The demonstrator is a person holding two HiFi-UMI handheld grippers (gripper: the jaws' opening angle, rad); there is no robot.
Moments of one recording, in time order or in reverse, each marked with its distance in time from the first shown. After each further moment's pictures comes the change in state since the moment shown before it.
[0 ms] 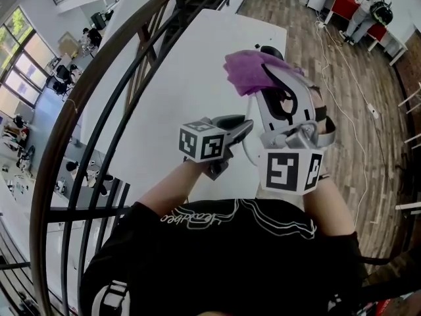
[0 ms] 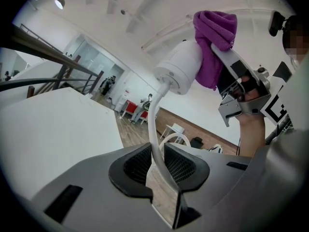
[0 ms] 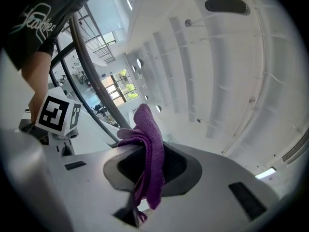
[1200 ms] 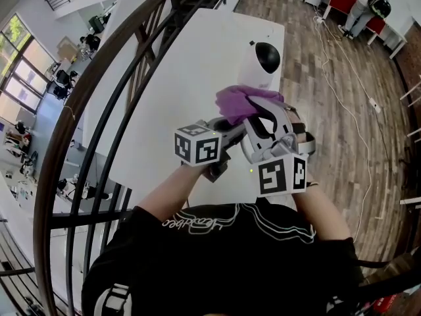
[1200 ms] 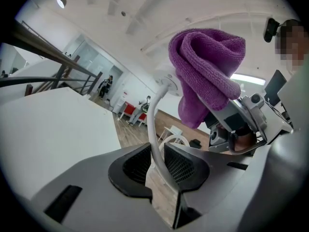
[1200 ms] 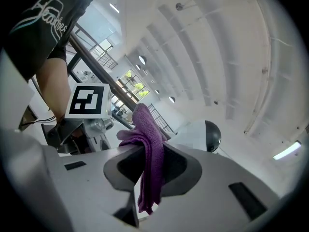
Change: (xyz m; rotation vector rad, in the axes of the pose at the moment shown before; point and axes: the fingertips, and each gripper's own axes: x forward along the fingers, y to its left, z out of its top) left arm 0.003 0.000 0.003 -0.003 -0.031 -0.024; right arm -0.006 0.085 -0.046 0.164 0.068 0.236
